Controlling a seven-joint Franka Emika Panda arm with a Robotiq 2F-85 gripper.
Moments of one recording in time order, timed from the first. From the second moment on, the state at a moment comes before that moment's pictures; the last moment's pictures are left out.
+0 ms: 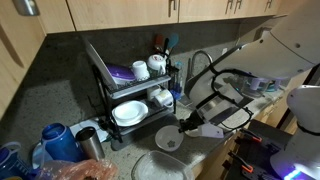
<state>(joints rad) 1.56 0.36 -1.00 -2.51 2.40 2.95 -1.10</state>
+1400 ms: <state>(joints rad) 1.72 0.37 -1.17 -2.65 2.55 2.76 -1.27</state>
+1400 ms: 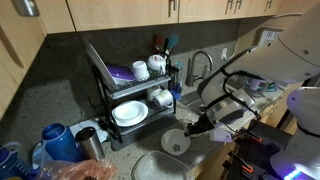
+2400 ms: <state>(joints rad) 1.71 0.42 -1.17 -2.66 2.55 2.74 -1.27</state>
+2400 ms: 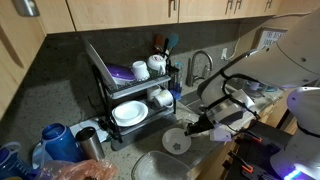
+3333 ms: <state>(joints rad) 1.73 0.42 -1.20 -2.64 2.52 2.74 -1.27</state>
